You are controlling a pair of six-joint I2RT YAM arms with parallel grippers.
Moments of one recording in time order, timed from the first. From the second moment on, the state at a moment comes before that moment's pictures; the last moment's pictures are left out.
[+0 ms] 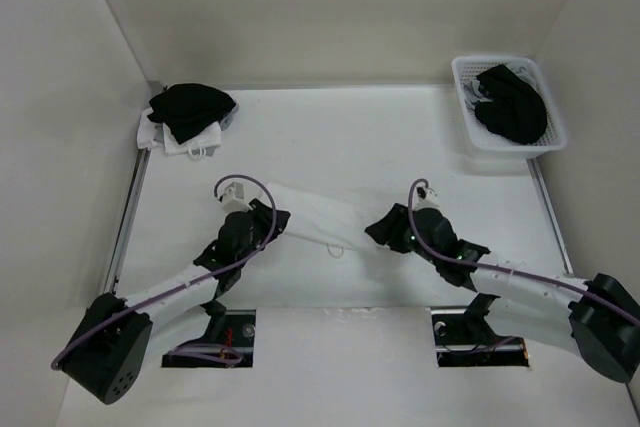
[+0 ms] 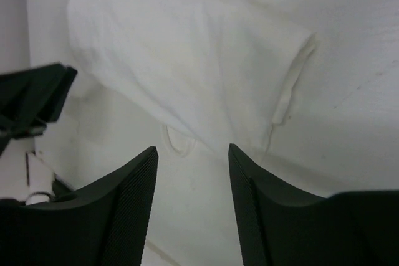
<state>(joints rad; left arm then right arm) -0.52 0.99 0.14 0.45 -0.17 -0.98 0.81 1.04 0.33 0.17 0.13 0.98</state>
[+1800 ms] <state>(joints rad) -0.43 0.82 0.24 0.38 -0.04 -0.92 0.84 1.66 1.26 -0.34 0.12 0.85</state>
